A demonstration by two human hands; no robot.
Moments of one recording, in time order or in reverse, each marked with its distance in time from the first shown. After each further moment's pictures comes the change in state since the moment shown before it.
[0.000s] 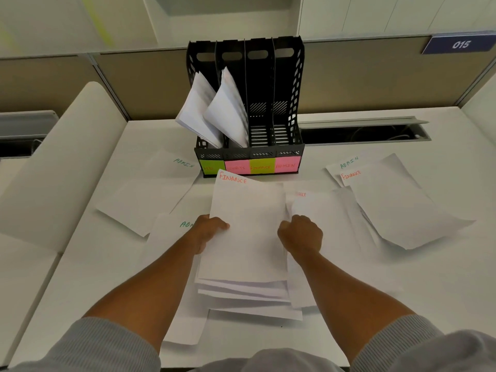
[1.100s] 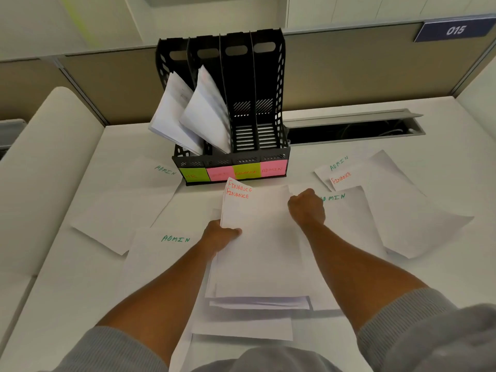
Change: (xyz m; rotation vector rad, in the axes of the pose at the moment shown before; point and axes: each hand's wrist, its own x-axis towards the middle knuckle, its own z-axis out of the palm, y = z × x) left_hand 0.027 0.014 0.068 0.219 -0.004 0.092; right_hand 0.099 0.015 -0.034 0.427 -0.017 0.286
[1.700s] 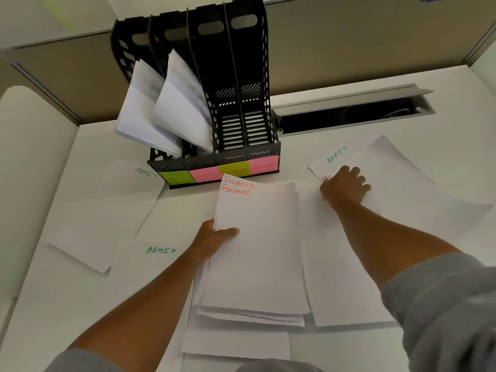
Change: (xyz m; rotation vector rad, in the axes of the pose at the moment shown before) left_hand 0.028 0.004 0.007 -0.041 -0.090 0.064; right_hand 0.110 0.045 -0.038 -0.573 0.201 0.016
